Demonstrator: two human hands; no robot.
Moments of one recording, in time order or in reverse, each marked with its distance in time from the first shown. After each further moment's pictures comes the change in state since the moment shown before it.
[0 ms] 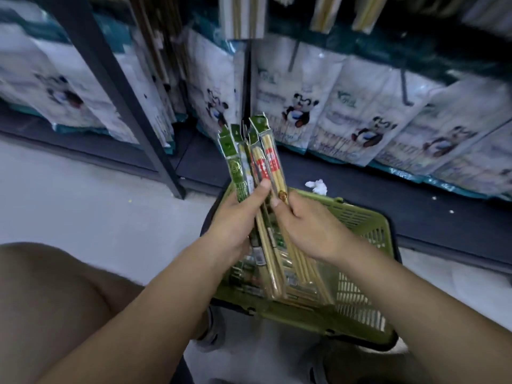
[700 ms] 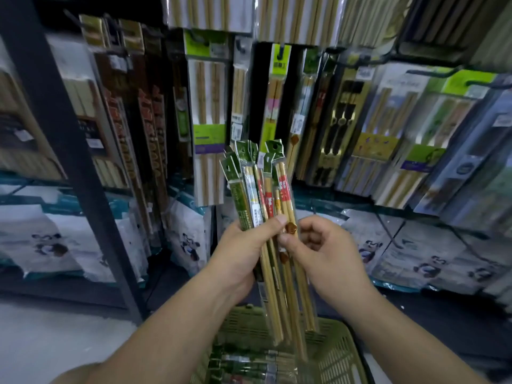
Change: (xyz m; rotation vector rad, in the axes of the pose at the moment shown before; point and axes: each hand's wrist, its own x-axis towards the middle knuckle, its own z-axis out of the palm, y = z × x) left_hand -0.055 0.162 0.101 -0.023 -0.320 0.324; right_hand -0.036 -0.082 -0.152 0.474 0.643 -0.198
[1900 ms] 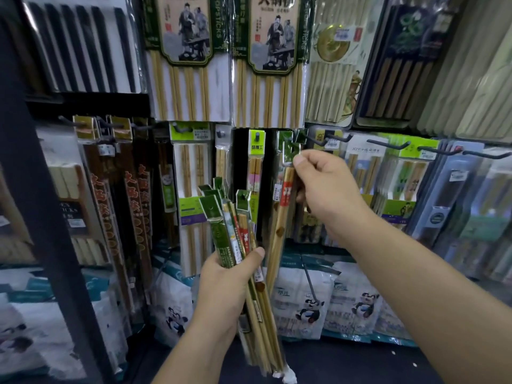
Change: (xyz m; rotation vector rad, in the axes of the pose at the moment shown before) left_hand 0.036 0.039 0.008 0.116 0.183 0.257; right_hand 0.129 -0.122 -0.042 -0.026 0.207 -0.136
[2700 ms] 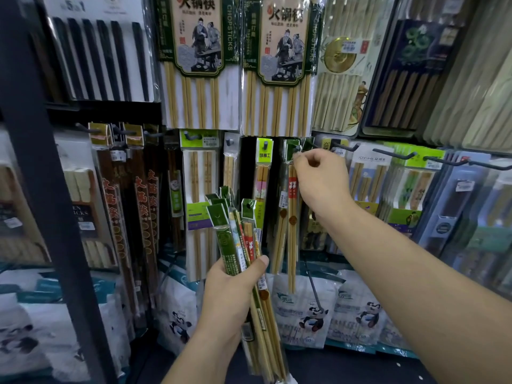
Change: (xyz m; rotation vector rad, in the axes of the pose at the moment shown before) left_hand -0.002 0.000 -0.004 0.016 0.002 -0.017; right_hand 0.042 0.012 0.018 -0.094 0.214 -0.030
